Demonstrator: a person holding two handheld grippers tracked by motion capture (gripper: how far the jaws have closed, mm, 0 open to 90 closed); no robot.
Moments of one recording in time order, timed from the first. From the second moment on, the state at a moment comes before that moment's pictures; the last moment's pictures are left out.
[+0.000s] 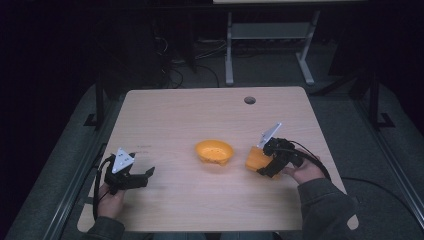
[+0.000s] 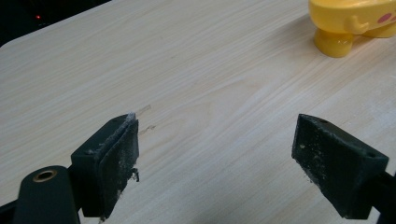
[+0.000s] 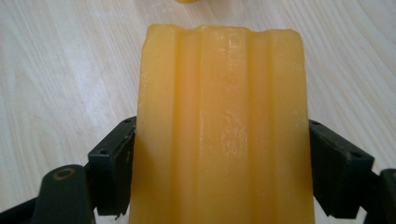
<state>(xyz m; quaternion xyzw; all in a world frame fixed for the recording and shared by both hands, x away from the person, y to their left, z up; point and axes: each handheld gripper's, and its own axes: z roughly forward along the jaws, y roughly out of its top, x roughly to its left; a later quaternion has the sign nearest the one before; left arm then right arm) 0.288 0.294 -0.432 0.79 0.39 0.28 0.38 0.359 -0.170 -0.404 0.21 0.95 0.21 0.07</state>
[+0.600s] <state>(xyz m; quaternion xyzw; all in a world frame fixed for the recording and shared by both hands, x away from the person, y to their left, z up) 0.288 0.295 -0.431 0.79 0.39 0.28 0.37 0.371 -0.157 -0.393 0.20 0.95 0.21 0.07</state>
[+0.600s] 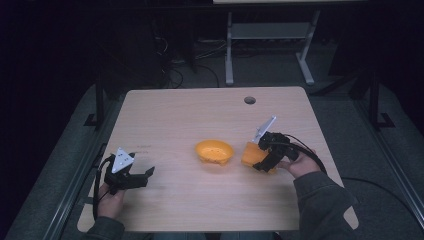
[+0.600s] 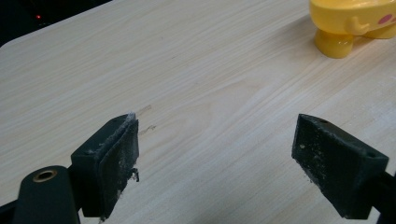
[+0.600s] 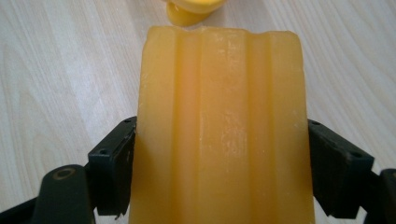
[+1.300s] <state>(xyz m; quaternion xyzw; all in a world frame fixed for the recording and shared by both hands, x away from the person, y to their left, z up) 0.288 0.296 -0.431 0.79 0.39 0.28 0.38 0.383 -0.134 -0.376 0.17 0.96 0.21 0.07</state>
